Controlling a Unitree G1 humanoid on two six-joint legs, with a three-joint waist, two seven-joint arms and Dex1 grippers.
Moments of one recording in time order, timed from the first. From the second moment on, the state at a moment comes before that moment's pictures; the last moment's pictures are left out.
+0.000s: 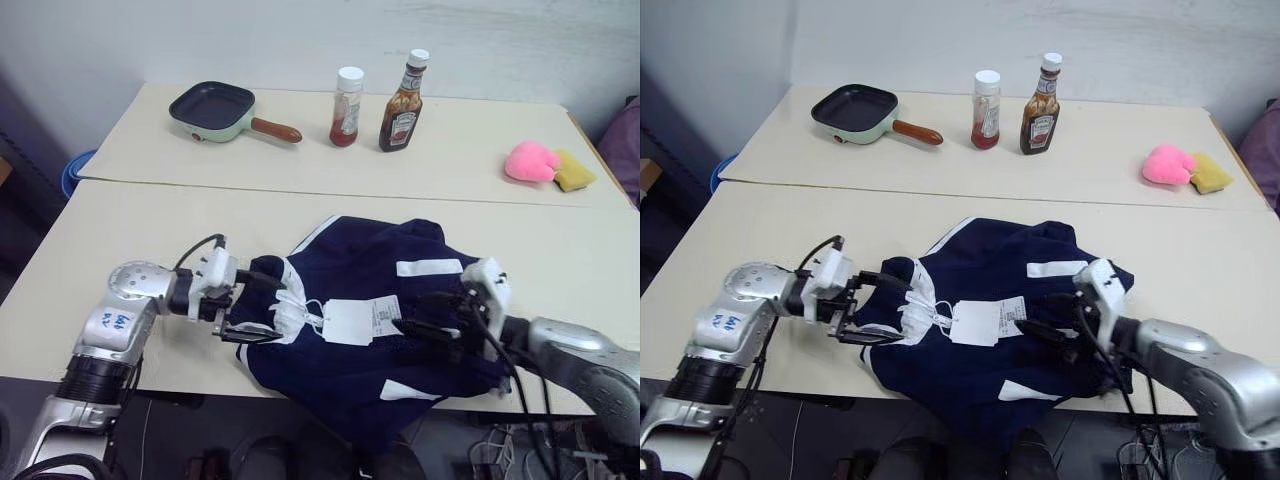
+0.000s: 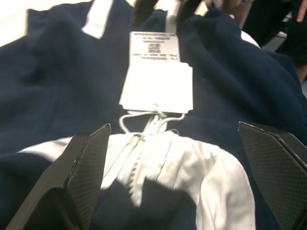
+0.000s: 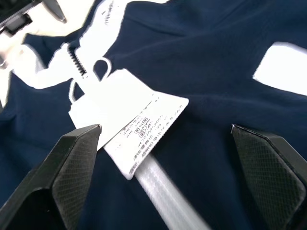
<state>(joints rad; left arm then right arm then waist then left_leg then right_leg) -0.44 0.68 -0.09 0.09 -0.39 0.15 -1.37 -0.12 -0.74 -0.10 -0.46 0.88 0.94 0.55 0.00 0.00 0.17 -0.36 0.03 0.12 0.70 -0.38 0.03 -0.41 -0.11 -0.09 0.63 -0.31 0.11</state>
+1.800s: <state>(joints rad) -0.55 0.55 -0.23 0.35 -0.12 0.02 -1.21 0.26 -0.73 -0.43 -0.55 0.43 0.56 0.54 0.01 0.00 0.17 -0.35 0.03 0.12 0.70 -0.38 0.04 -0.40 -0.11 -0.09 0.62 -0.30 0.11</state>
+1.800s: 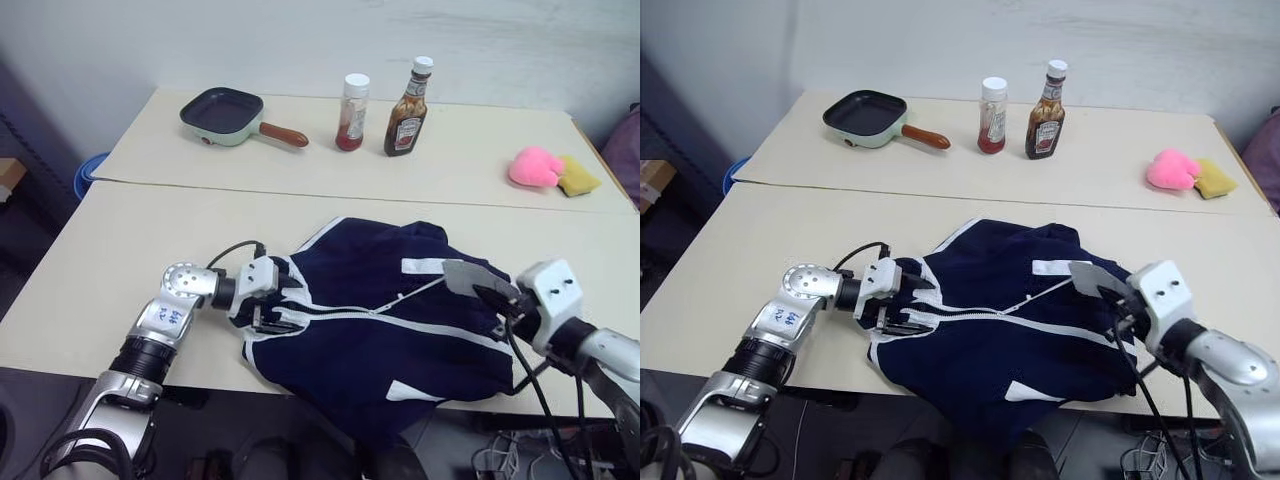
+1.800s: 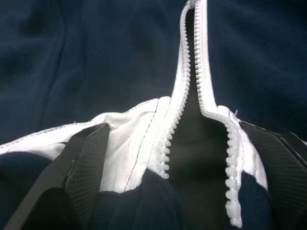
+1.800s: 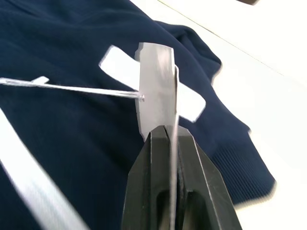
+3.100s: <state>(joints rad) -0.46 0.55 -0.16 0.36 -0.21 0.00 -1.23 0.47 -0.67 -0.78 -0.20 0.33 0.23 0.73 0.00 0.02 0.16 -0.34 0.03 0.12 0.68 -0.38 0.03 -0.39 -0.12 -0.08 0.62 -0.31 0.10</state>
